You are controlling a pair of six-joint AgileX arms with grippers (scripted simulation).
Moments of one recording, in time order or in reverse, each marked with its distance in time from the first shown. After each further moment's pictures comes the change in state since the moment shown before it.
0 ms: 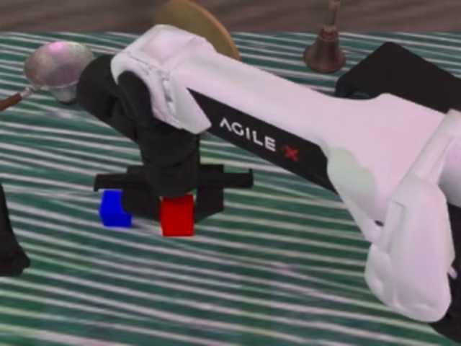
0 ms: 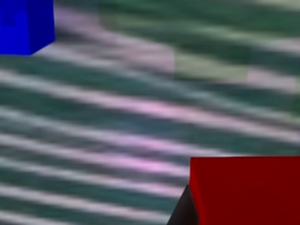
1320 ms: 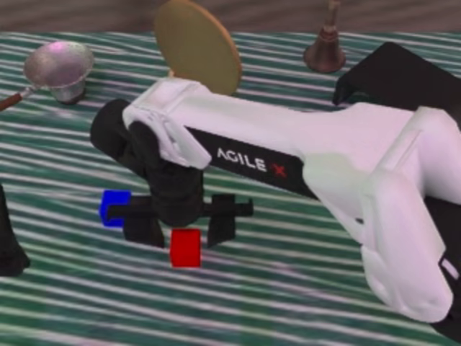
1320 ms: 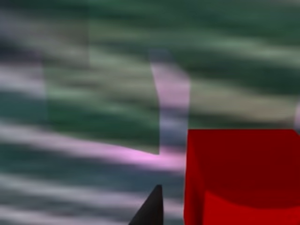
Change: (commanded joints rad) left arm 0.000 0.000 0.000 0.000 0.000 0.000; right arm 0.003 -0.009 -0.238 0.218 0.000 0.002
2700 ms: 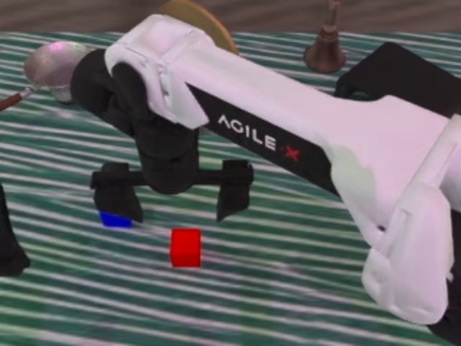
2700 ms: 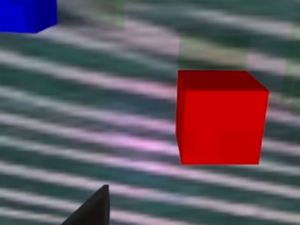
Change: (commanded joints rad) left arm 0.000 0.000 0.000 0.000 0.000 0.000; right arm 0.012 0.016 0.307 -0.291 0.000 0.003
